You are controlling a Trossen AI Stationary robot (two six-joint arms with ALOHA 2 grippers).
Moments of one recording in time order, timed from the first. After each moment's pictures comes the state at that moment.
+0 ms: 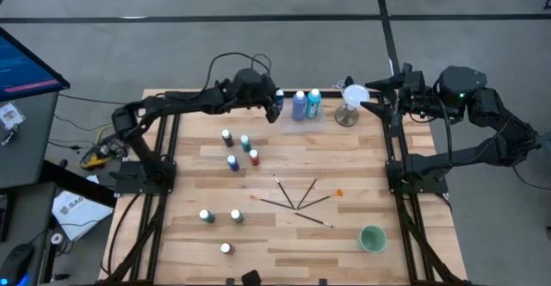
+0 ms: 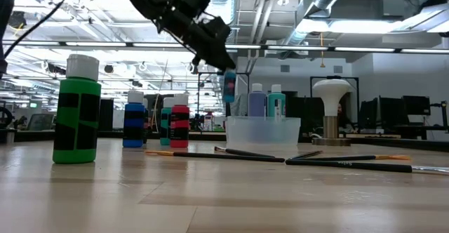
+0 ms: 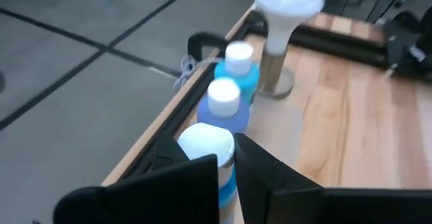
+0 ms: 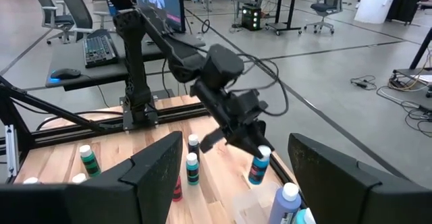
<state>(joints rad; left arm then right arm) 0.47 1.71 1.23 0.01 0.00 0.02 -0.13 0.87 1.44 -0.78 0.21 0.03</state>
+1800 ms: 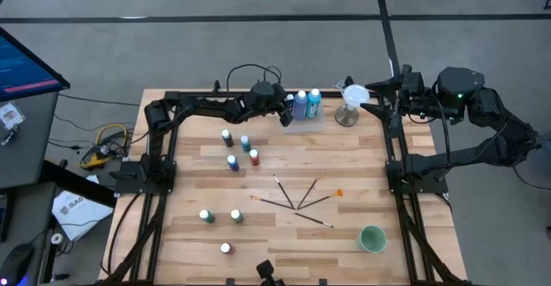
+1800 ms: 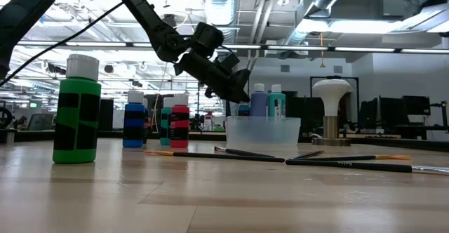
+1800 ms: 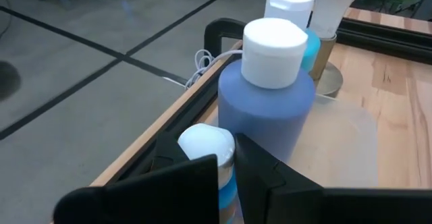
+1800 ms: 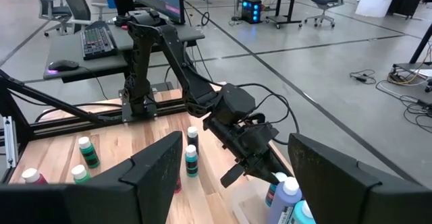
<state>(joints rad) 0.47 2.01 1.21 0.41 -0.08 0.00 -0.13 0.87 1.44 -0.81 0.21 0.03</state>
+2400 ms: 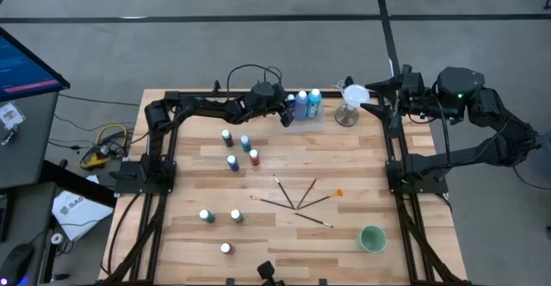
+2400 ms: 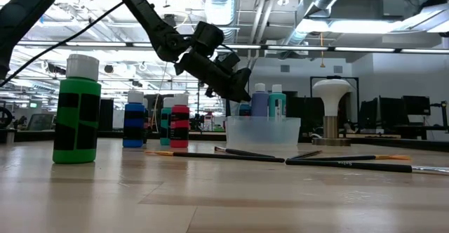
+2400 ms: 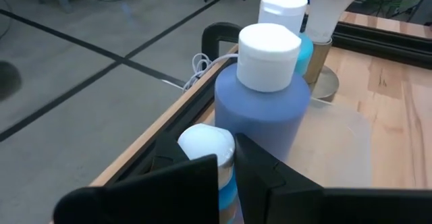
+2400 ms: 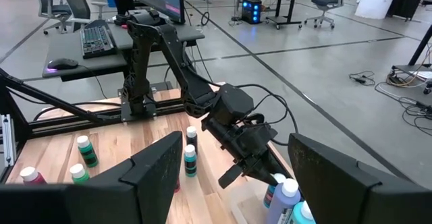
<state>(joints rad) 0.47 2.01 1.21 0.43 -0.08 0.00 -0.13 0.87 1.44 -0.81 0.21 0.02</state>
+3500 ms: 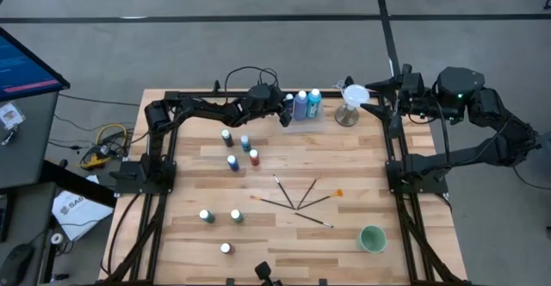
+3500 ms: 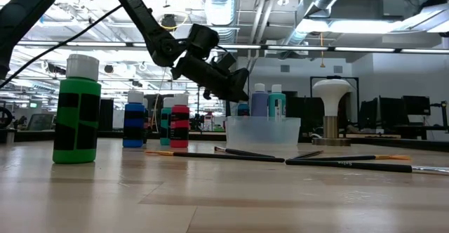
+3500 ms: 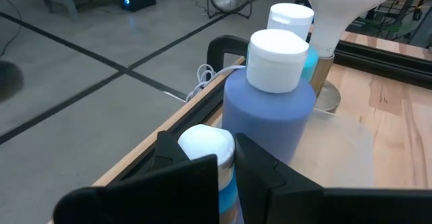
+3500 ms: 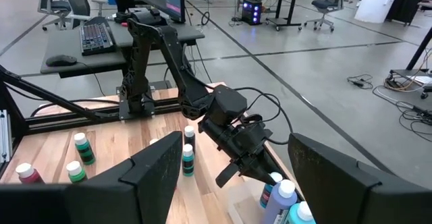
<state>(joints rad) 0.47 2.01 1.15 0.56 -0.10 -0.04 -0.13 0.87 1.44 -0.81 0.21 -0.01</state>
